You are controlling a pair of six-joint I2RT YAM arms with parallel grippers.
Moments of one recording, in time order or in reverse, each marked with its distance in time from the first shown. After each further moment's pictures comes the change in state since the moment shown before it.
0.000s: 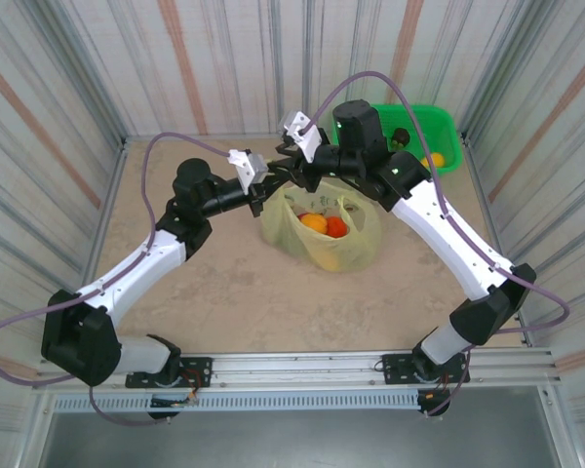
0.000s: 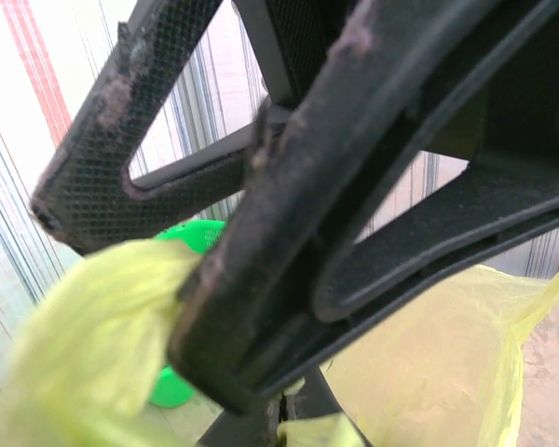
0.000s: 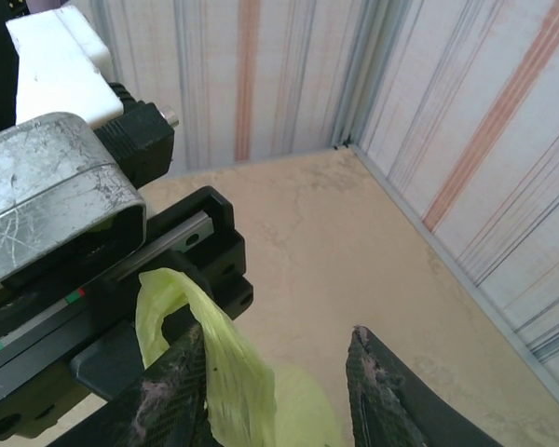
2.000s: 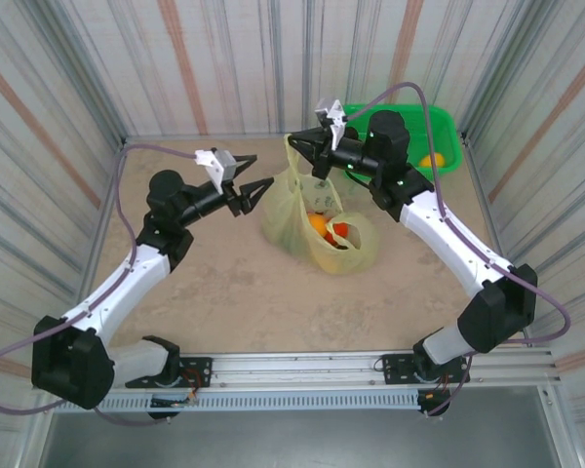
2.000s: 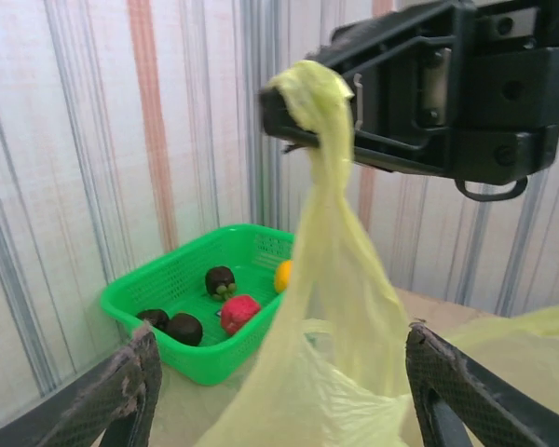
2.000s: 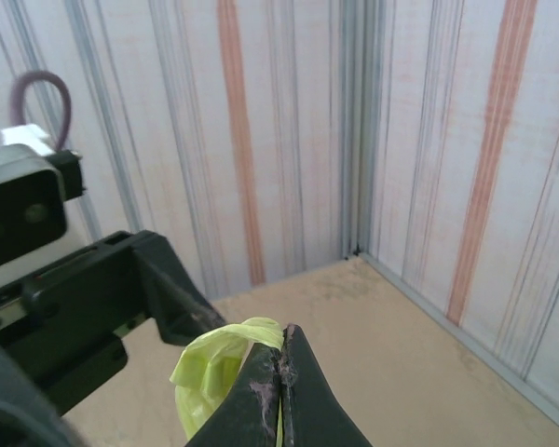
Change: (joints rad) left arm 0.115 -0.123 -0.120 0.091 -0.044 -0.180; right arm -0.169 -0.072 -0.362 0.692 -0.256 0.382
